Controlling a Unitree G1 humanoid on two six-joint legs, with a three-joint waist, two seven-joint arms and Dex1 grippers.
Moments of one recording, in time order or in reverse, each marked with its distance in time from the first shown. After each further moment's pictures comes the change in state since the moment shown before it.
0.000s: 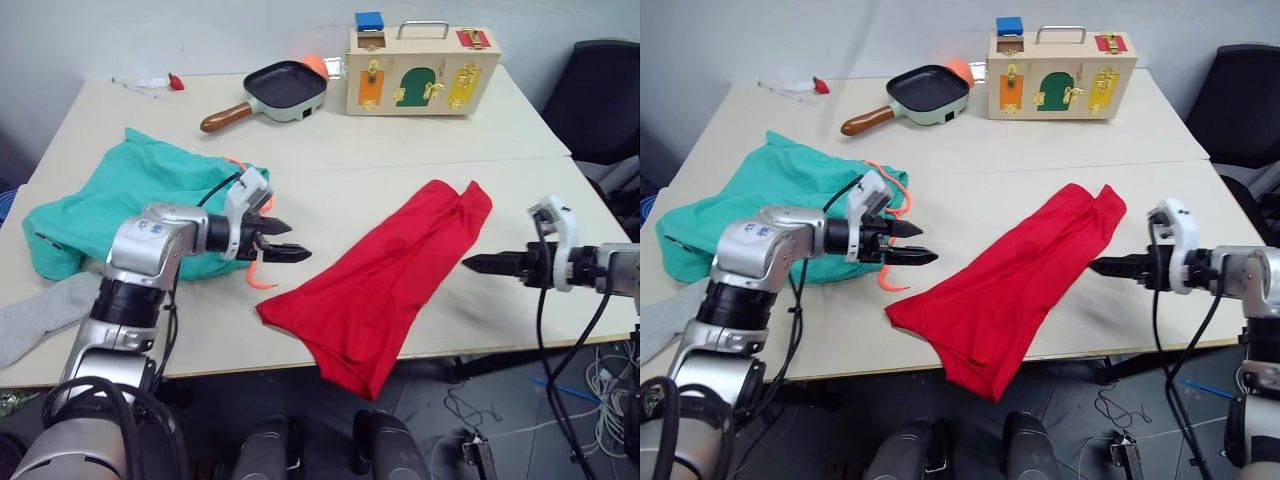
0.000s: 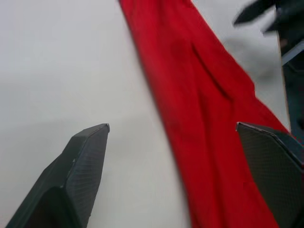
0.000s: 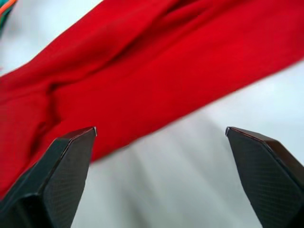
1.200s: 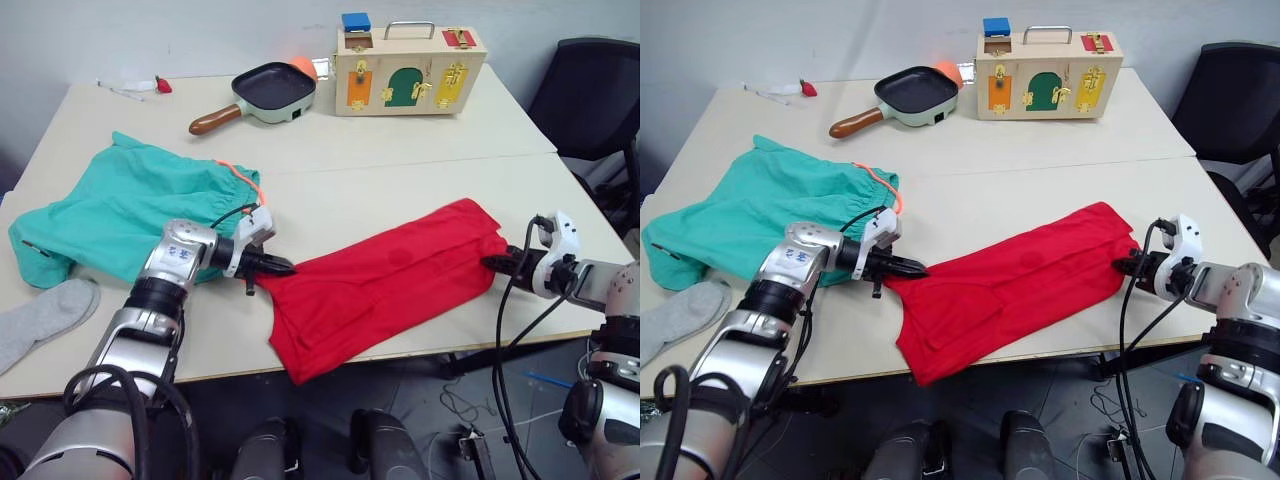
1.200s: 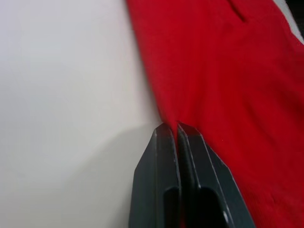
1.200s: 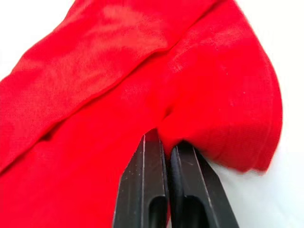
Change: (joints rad) left arm 0.197 0.081 -0.015 0.070 0.193 -0.367 -0.298; right arm -0.231 0.185 -0.207 0.508 -0.167 -0.178 -0.359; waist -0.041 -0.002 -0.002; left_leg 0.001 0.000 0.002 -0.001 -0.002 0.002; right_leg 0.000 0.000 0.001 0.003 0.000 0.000
